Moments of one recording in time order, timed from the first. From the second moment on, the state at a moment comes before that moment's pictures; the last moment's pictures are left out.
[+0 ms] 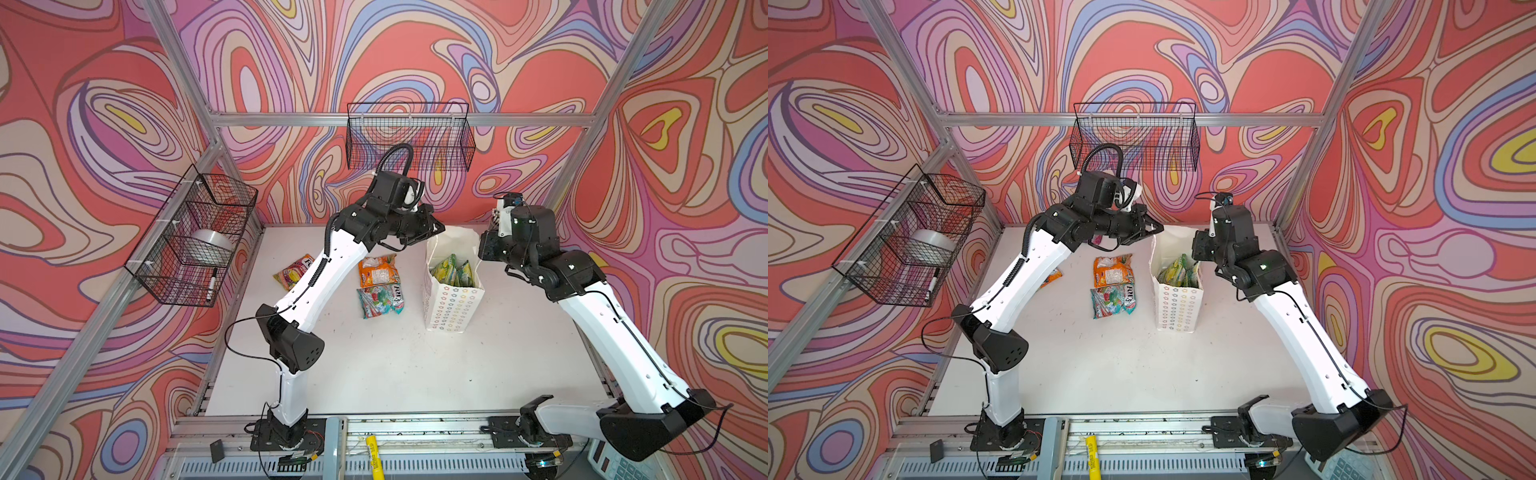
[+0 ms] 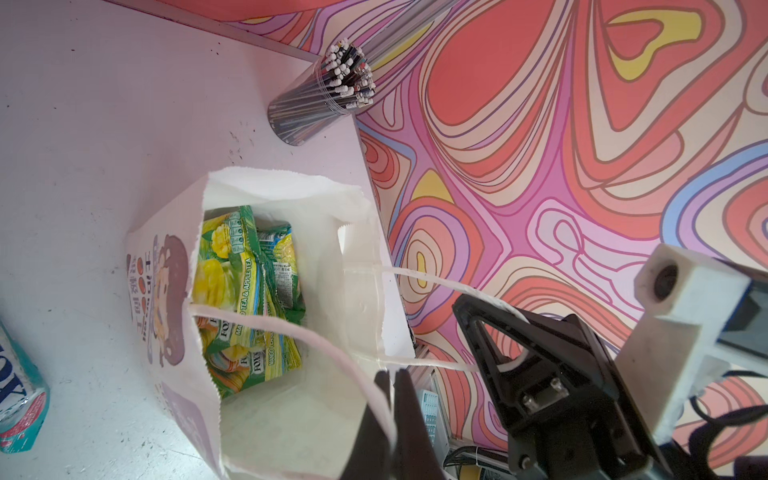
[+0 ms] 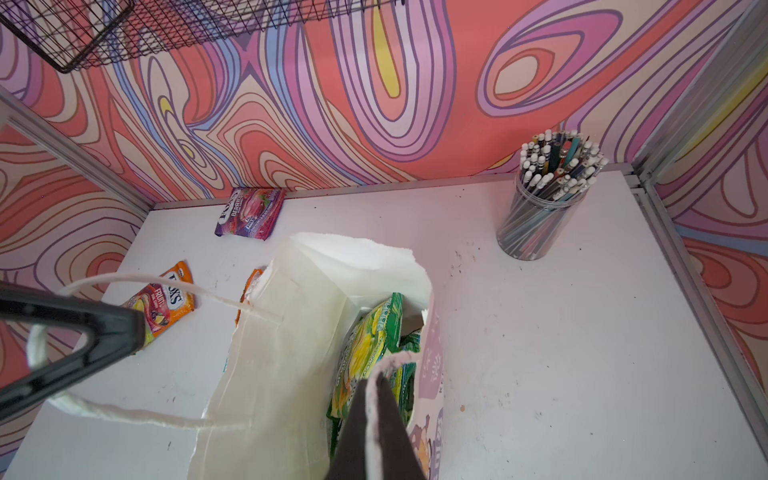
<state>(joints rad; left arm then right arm) -0.63 1.94 2.28 -0.88 0.47 -0.83 0.40 1.30 1.57 -0.80 0.14 0.35</state>
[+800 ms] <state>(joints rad) -0.58 1.57 1.87 -0.85 0.38 -0.72 0.40 1.20 1.49 -0.77 0.07 0.36</state>
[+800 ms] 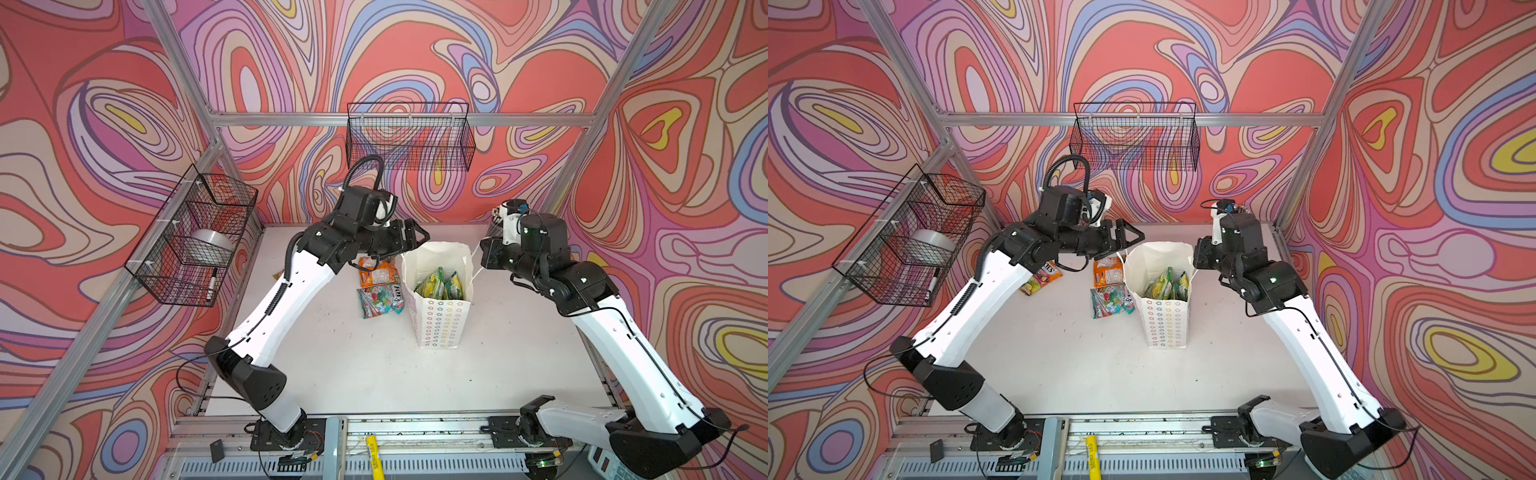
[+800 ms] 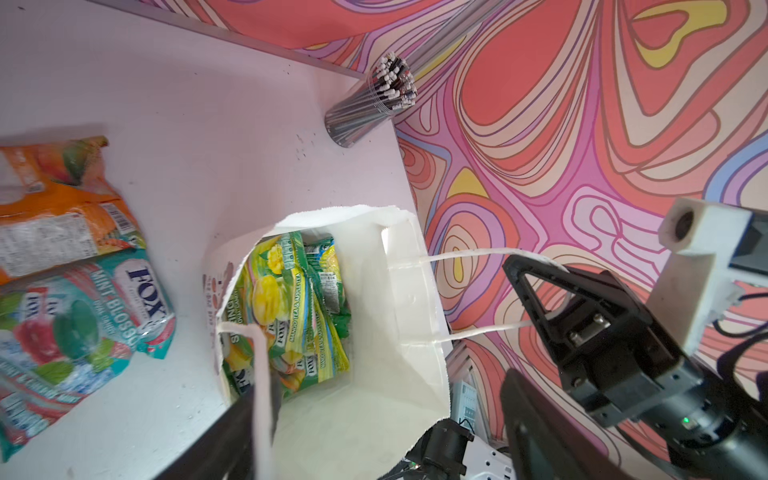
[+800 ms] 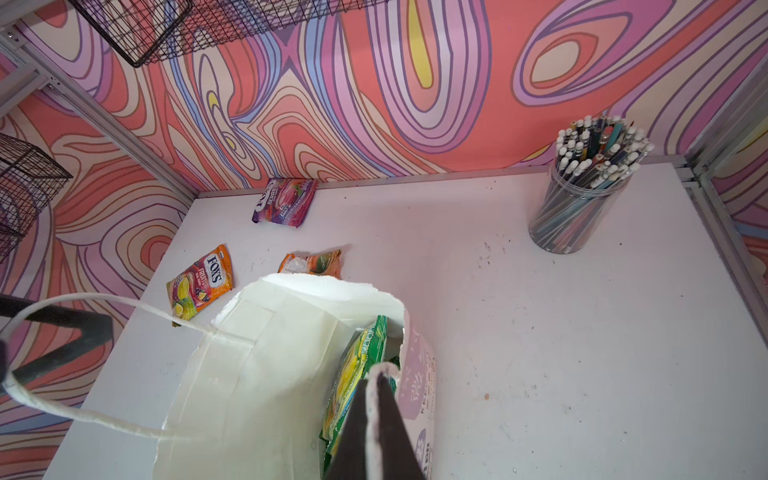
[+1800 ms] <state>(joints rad) -0.49 1.17 0.95 -0.79 0.19 -0.63 0.40 1.23 1.46 -0.73 0.02 0.36</state>
